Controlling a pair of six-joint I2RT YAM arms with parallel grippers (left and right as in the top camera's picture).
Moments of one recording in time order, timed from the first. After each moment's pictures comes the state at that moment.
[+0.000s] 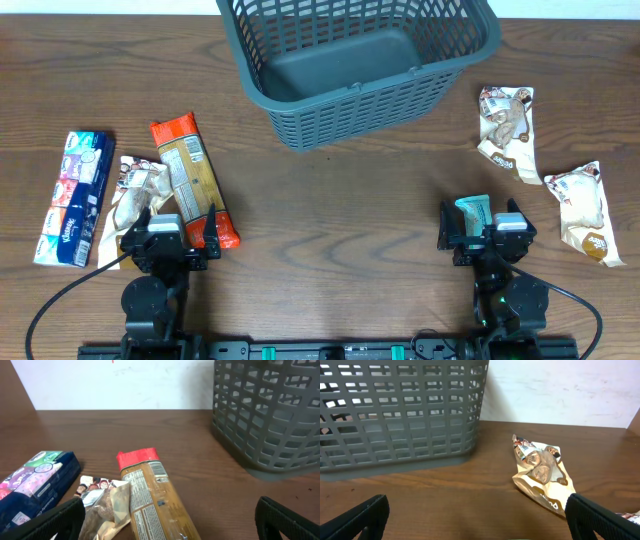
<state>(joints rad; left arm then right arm) -0.02 0.01 0.08 -0.25 -0.05 0.01 0.06 0.01 0.05 -0.15 0.03 -0.01</state>
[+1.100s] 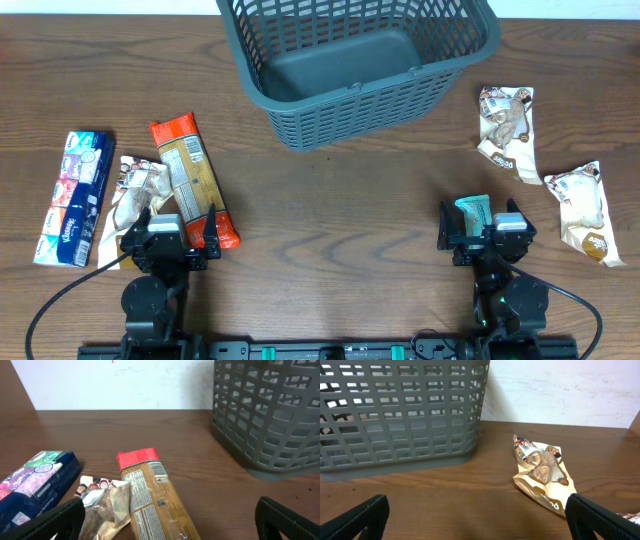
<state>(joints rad) -0.02 0.01 0.08 -0.25 -0.05 0.01 0.06 0.01 0.05 -0.15 0.03 -0.01</state>
